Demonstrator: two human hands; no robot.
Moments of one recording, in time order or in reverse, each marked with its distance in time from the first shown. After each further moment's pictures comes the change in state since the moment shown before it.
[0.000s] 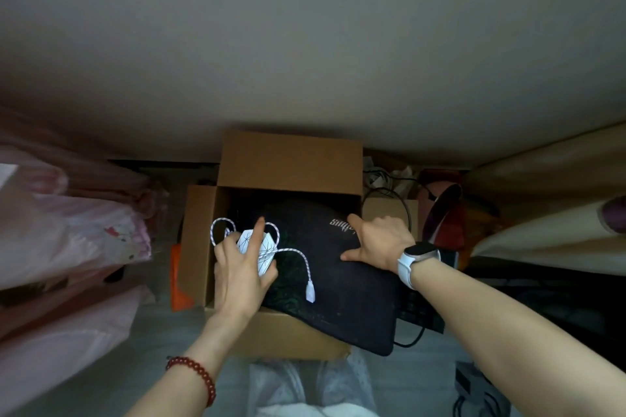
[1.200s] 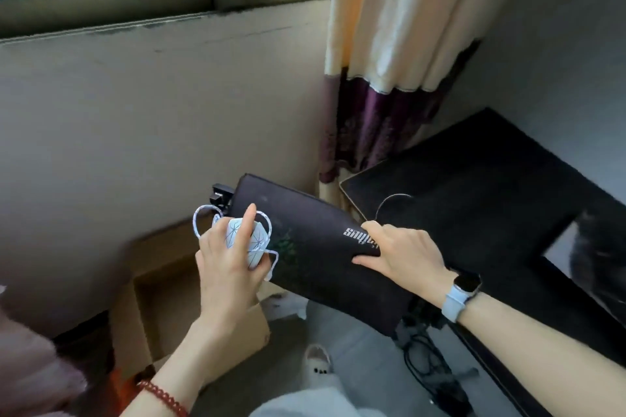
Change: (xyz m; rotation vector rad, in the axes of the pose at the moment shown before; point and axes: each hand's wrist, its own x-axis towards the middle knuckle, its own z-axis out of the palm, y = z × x) left_hand -0.237 0.190 -0.167 -0.139 0.335 0.884; right_hand -0.477 -0.030 -0.061 0.006 0.738 0.580
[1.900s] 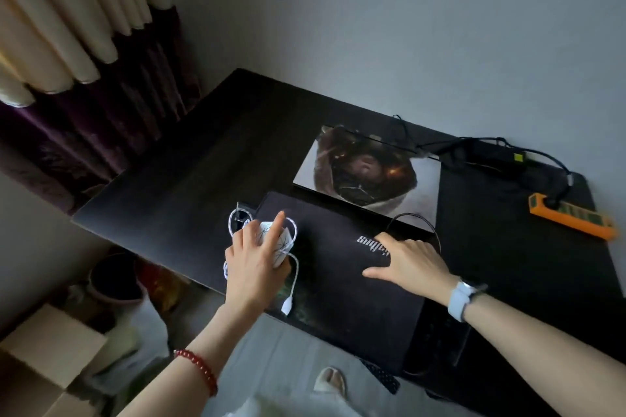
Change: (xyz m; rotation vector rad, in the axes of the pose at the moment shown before) left_hand -0.127 0.381 0.200 -0.024 -0.490 0.556; right_hand -0.399 0.270 0.018 0.203 -0.202 0.809
